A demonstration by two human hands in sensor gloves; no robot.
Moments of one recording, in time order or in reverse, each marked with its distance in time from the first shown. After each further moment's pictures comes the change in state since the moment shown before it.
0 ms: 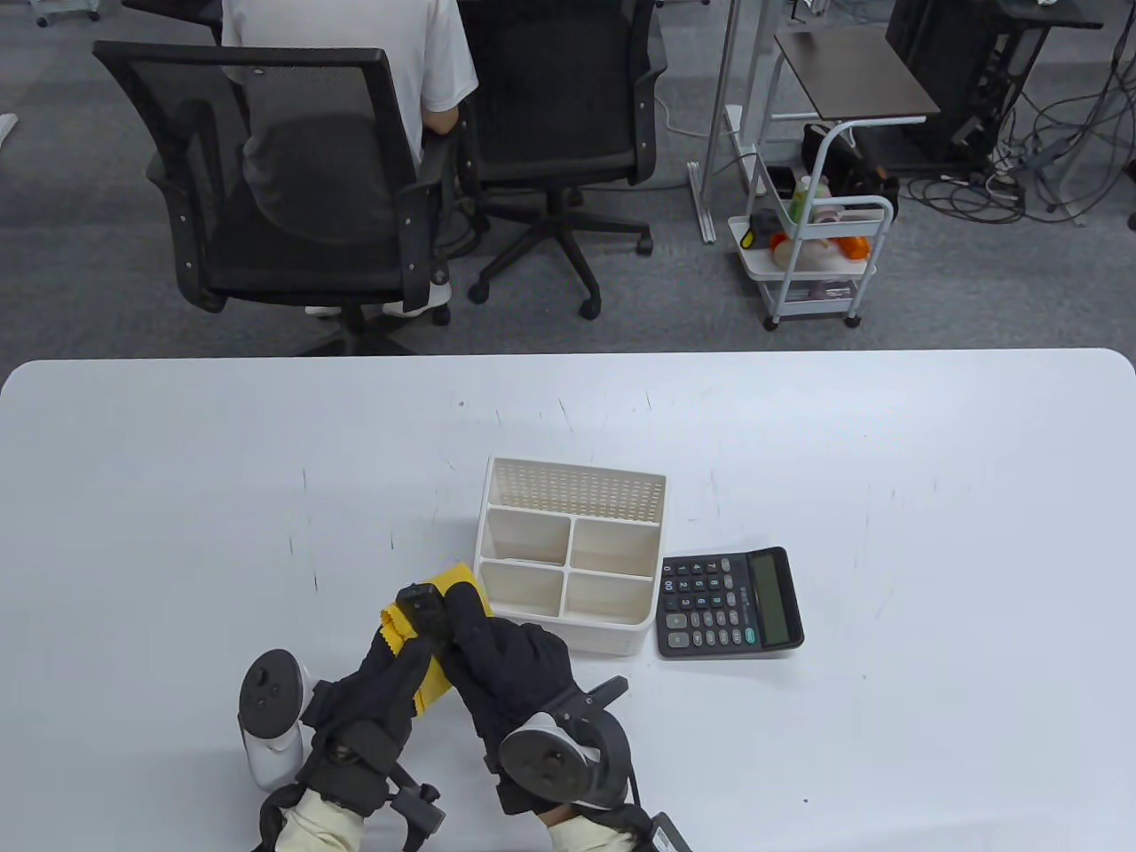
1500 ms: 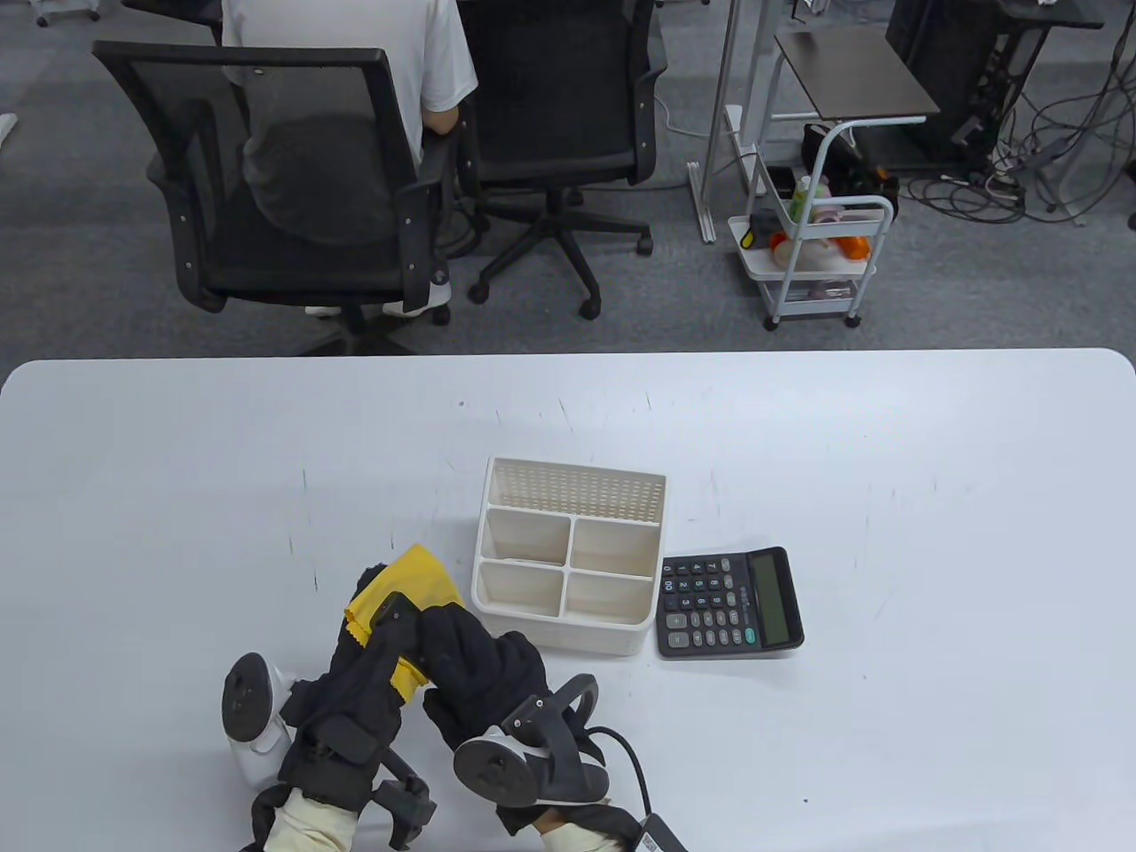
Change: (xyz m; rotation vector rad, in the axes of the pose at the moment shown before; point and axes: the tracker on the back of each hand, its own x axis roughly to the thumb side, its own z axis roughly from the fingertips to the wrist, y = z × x) left_hand 0.004 0.014 0.002 0.070 -0.073 0.142; right_hand 0.012 0.024 0.005 0.322 -0.153 0.071
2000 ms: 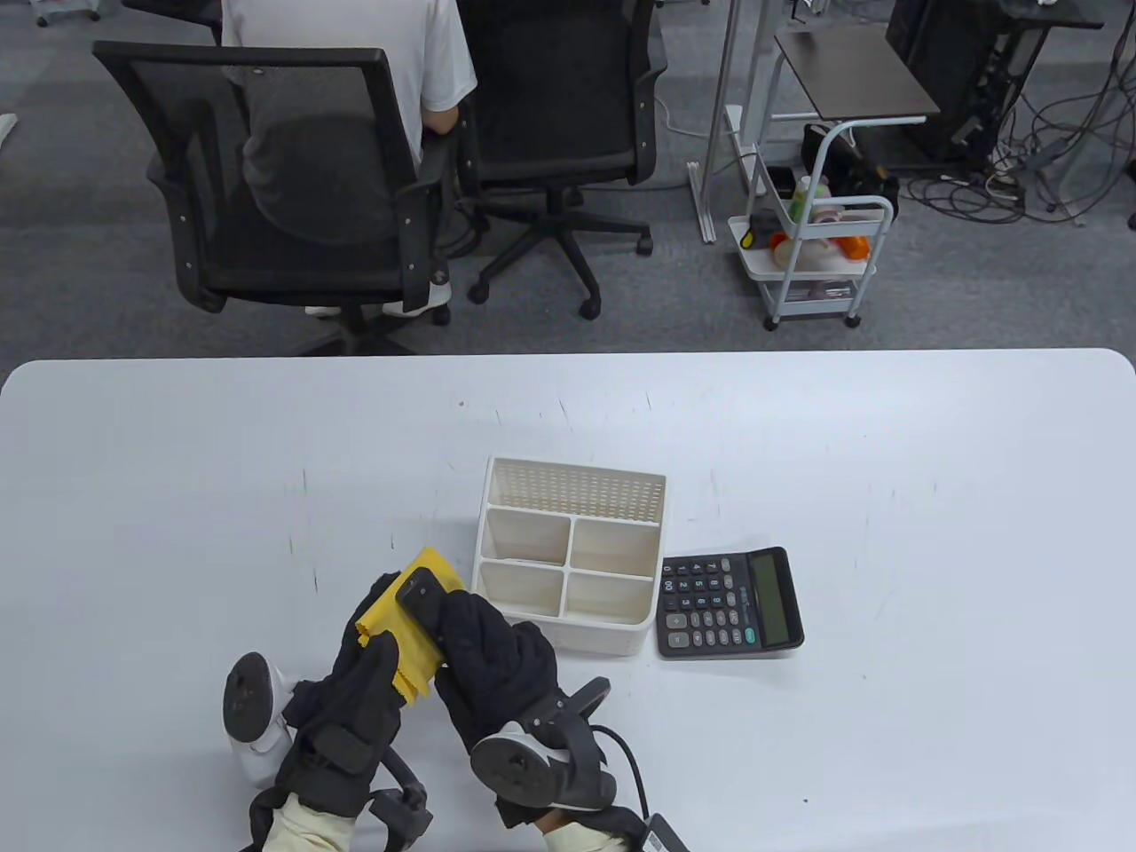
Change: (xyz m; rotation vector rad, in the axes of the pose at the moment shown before) left_hand 0.008 -0.006 0.001 -0.100 -0.068 -0.022; right_hand 0.002 -0.005 0.004 -0.121 0.007 -0.014
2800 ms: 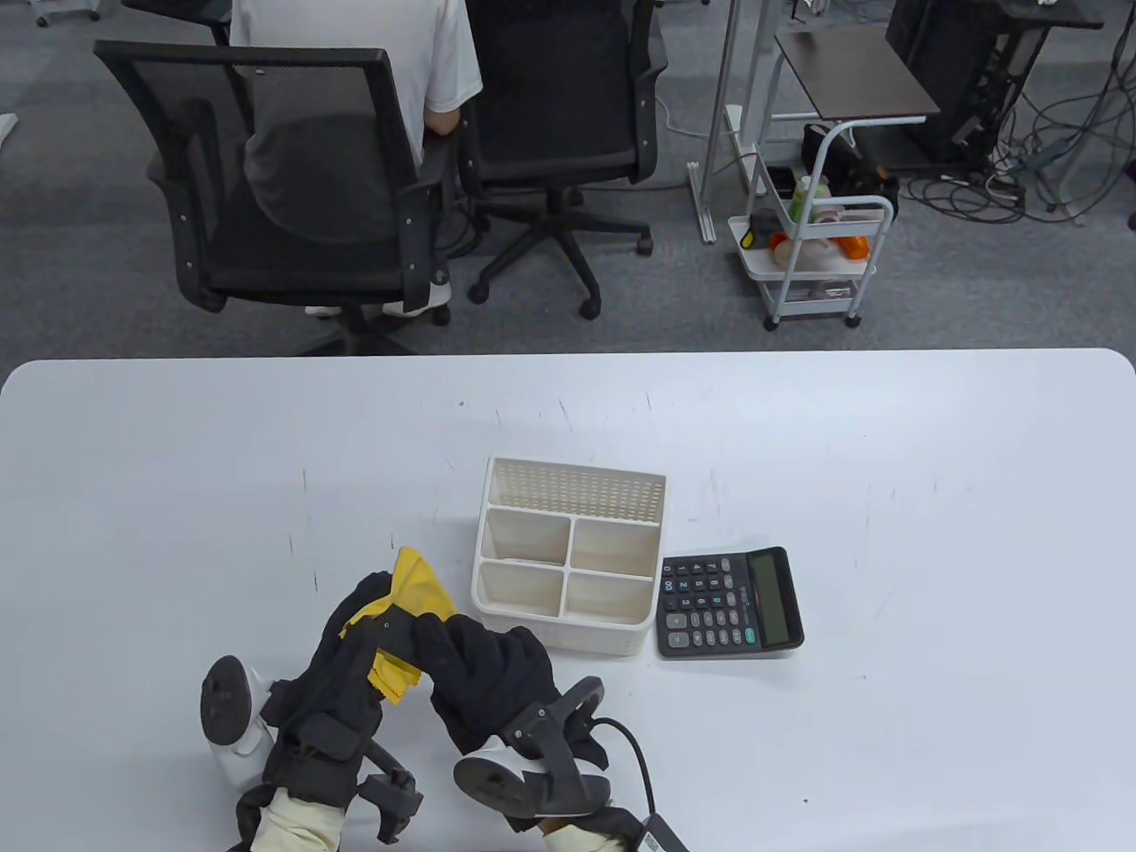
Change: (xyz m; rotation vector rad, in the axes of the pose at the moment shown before) left_hand -0.002 0.019 0.003 0.130 0.032 -0.014; right_hand -0.001 0.003 0.001 0.048 -0.035 0.111
